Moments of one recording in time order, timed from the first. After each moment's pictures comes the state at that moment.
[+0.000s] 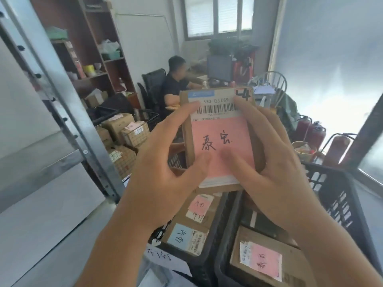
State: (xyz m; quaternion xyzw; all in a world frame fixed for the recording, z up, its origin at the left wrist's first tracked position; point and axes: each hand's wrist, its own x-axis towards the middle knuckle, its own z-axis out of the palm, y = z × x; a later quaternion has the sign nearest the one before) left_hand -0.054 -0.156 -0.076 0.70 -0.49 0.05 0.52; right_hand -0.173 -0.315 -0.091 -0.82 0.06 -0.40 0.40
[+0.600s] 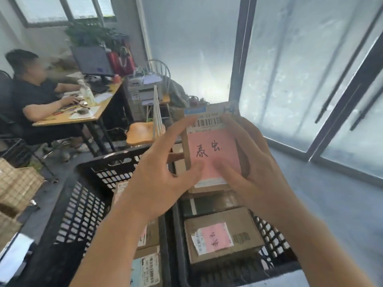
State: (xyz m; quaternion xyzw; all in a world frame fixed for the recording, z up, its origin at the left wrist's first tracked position) left_hand -0.022 -0.286 -0.130 0.57 -0.64 -0.23 0.46; right_hand -0.222 -0.349 -0.152 -0.79 0.33 -0.42 0.30
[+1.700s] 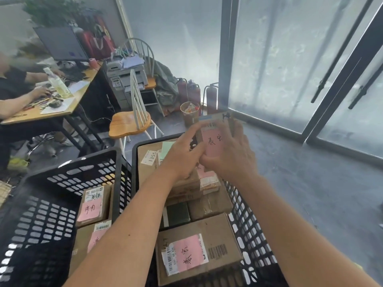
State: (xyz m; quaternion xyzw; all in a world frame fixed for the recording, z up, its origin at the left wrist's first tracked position) left_hand -0.095 -0.506 -0.238 0.60 -0.62 -0.34 0.38; right_hand -0.250 -0.534 -0.248 -0.75 0.58 -0.26 0.18
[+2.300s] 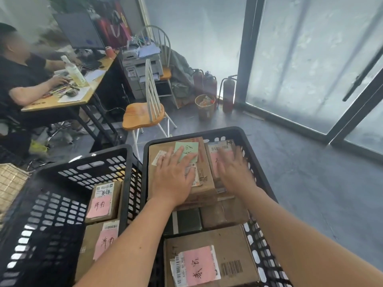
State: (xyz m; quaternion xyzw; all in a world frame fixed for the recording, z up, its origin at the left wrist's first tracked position) left_hand -0.022 -0.504 -0.348 0.75 -0.65 -0.02 0.12; right_hand -0.213 -0.590 -0.368 -0.78 0.57 -0.11 0.24
